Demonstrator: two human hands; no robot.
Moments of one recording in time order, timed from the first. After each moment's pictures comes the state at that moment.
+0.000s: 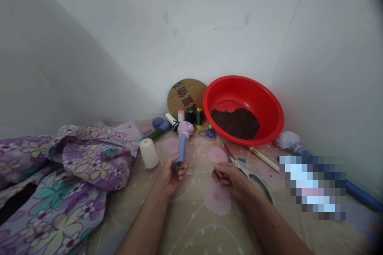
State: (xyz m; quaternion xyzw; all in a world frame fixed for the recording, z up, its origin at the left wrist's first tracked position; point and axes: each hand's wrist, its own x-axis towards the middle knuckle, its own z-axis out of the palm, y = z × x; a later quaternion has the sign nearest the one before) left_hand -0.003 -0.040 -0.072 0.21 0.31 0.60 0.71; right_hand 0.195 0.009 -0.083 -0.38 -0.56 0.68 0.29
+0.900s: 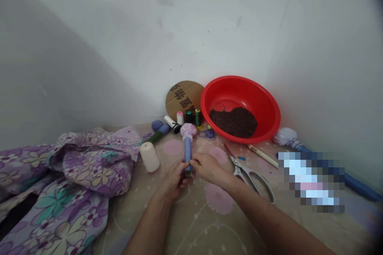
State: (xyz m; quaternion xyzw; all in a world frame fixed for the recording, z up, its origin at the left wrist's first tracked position) left_hand 0.005 -0.036 -0.085 0.37 0.42 0.52 0.65; right_hand 0.132 0.015 -0.058 -0.39 -0.87 0.22 0.20
